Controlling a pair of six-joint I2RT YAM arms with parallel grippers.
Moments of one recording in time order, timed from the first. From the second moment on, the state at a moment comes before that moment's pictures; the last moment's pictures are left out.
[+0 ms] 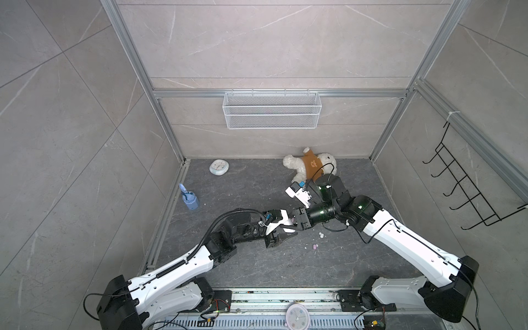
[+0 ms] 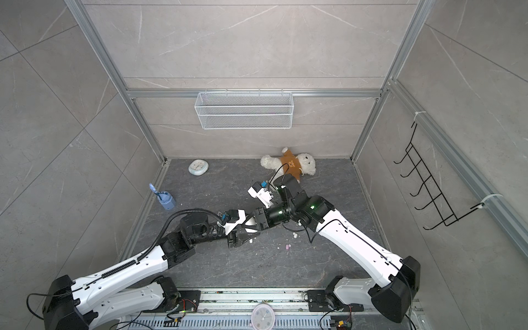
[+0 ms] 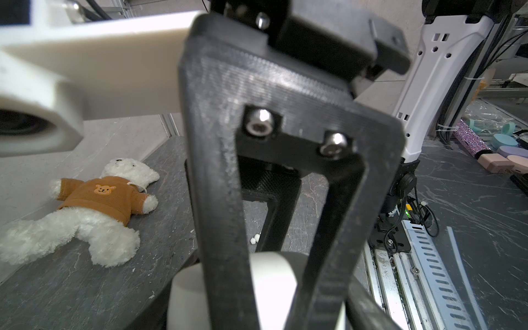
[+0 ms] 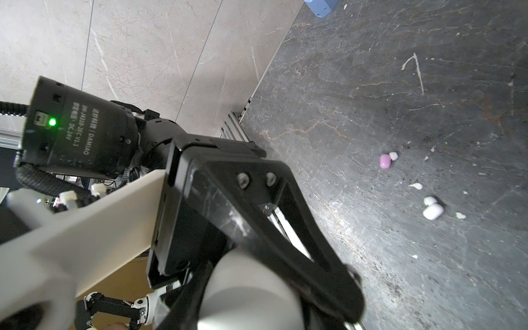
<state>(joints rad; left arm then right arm) -0.89 1.00 0.69 0.17 0.48 0.20 0.72 1.29 1.27 -0.69 -0.77 0.48</state>
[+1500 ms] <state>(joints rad) -0.89 0.99 0.69 0.07 0.49 0.26 0.73 1.34 1.38 -0.91 -0.73 0.40</state>
